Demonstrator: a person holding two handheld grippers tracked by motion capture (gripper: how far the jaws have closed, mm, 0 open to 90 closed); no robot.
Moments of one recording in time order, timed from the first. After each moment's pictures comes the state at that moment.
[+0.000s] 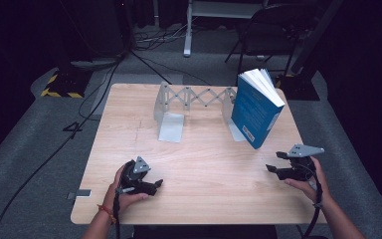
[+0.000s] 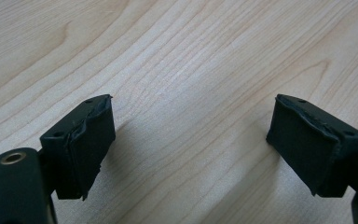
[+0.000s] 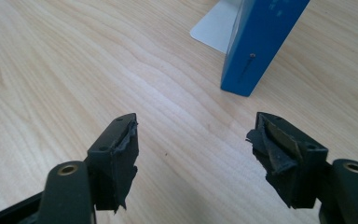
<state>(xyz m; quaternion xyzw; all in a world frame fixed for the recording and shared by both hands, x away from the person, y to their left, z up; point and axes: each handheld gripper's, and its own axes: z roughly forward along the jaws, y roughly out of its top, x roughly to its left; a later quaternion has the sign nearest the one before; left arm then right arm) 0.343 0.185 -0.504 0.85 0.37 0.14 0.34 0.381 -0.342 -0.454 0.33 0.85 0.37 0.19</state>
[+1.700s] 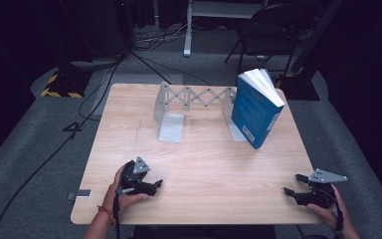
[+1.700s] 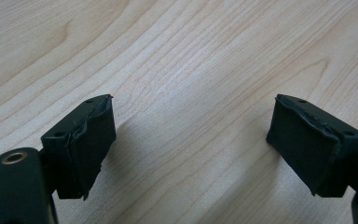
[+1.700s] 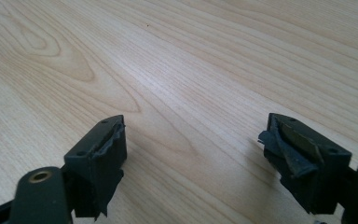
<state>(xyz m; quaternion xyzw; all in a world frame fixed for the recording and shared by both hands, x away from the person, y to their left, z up) 0.342 0.186 -0.504 0.85 0.38 0.14 0.34 0.326 -0.406 -0.504 0.39 0.83 0.37 0.17</state>
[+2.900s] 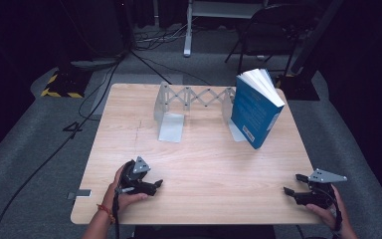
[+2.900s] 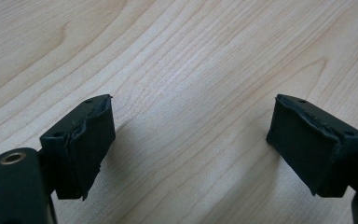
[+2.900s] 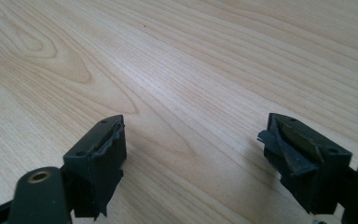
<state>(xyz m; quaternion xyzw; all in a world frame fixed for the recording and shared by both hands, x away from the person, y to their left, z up) 0.344 0.186 -0.504 0.85 0.37 0.14 0.34 0.326 -0.405 -0.504 0.39 0.82 0.37 0.18</state>
